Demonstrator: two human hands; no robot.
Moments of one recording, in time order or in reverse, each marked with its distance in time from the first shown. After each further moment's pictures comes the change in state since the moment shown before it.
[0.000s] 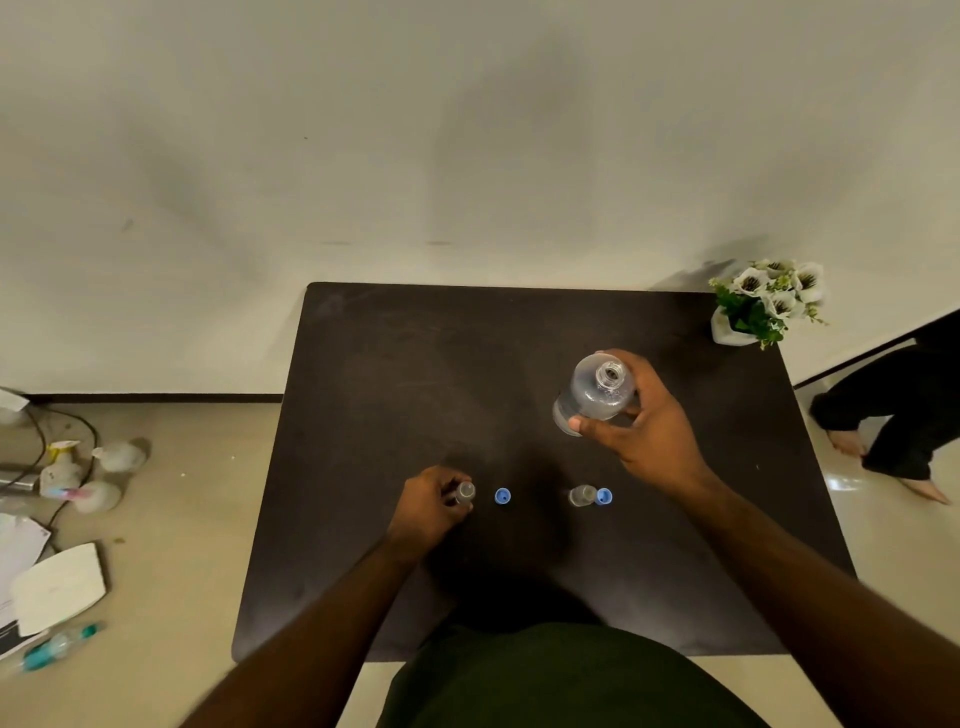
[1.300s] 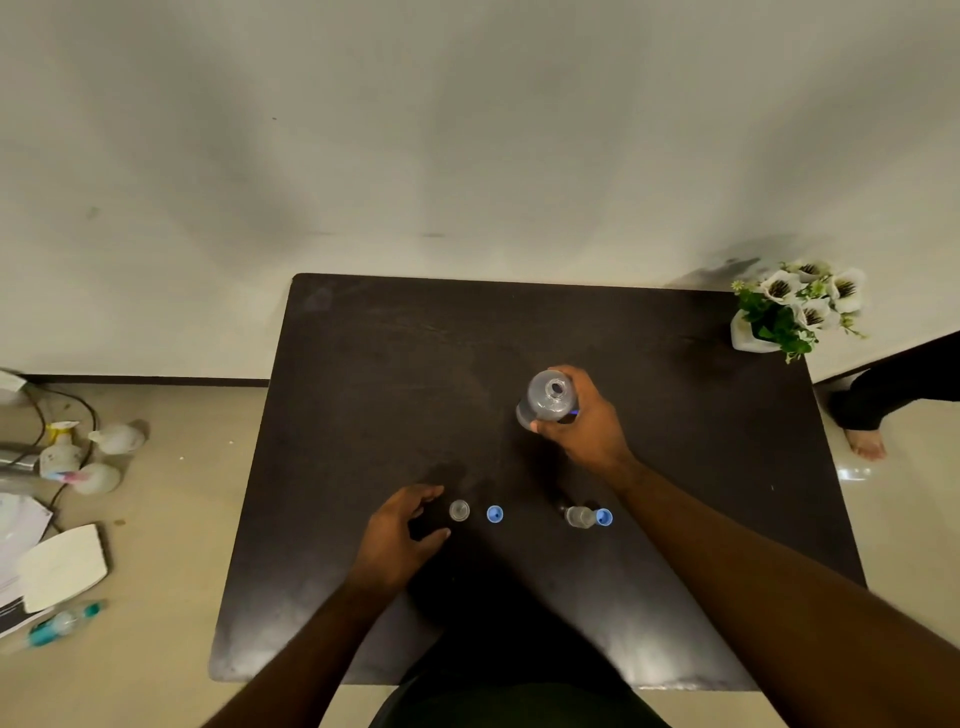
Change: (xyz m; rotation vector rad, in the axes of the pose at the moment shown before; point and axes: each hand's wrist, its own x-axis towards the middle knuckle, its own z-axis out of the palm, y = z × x) left_hand -0.013 -0.014 -0.006 -0.035 0.083 0.049; right_hand 0.073 0.082 0.057 -0.077 -0.132 0.176
